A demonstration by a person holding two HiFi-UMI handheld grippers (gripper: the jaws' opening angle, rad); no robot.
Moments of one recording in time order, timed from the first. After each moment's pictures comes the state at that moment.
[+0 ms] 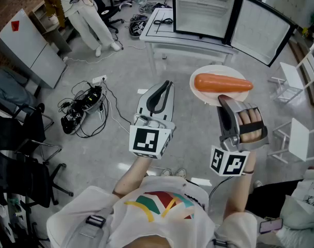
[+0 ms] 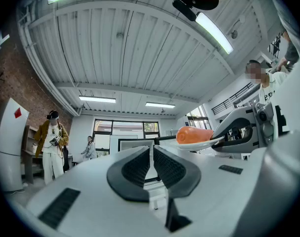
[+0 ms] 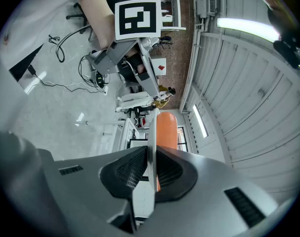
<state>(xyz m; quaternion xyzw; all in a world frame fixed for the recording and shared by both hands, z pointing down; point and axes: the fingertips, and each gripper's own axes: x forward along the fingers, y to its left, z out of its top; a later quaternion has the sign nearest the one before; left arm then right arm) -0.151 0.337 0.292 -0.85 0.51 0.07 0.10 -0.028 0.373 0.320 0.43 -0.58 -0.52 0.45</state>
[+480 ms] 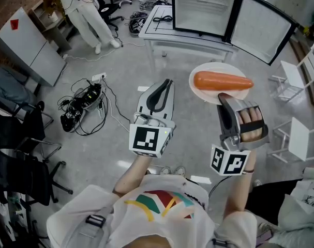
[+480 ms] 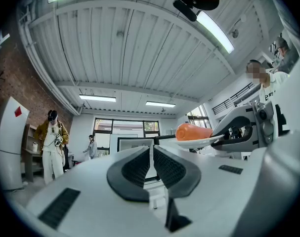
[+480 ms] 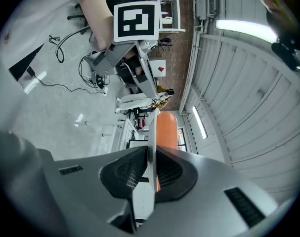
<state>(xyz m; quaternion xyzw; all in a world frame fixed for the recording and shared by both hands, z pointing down) -0.146 0.335 0.297 -0.85 0.51 0.07 0.09 -0.025 0.372 0.320 0.43 -0.58 -0.53 0.44</state>
